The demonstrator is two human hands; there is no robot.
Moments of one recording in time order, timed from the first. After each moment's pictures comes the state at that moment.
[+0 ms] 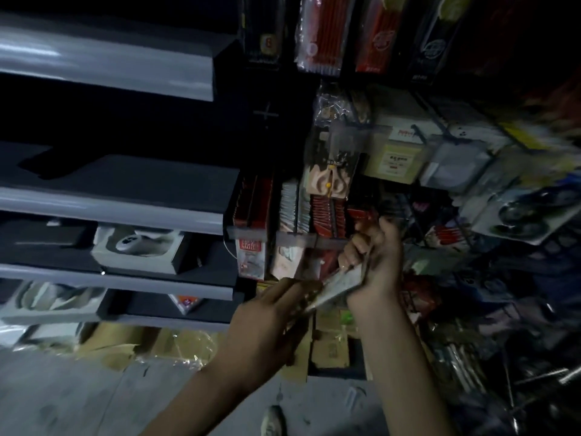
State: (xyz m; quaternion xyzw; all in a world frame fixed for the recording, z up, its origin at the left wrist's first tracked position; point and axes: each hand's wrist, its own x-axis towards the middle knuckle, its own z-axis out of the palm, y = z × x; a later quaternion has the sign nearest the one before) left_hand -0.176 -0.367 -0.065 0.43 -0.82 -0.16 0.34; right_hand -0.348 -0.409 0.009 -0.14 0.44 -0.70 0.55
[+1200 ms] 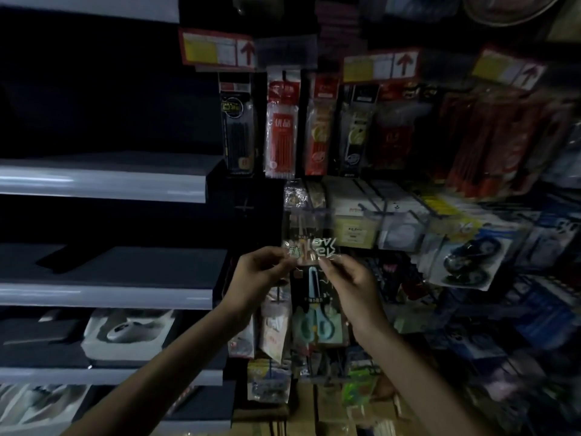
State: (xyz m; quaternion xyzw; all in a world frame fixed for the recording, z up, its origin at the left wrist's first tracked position) left_hand -0.201 -0.466 0.047 0.39 -0.60 -0.49 0.50; right_hand -0.385 -0.419 0.042 -0.51 0.51 -0.60 0.34
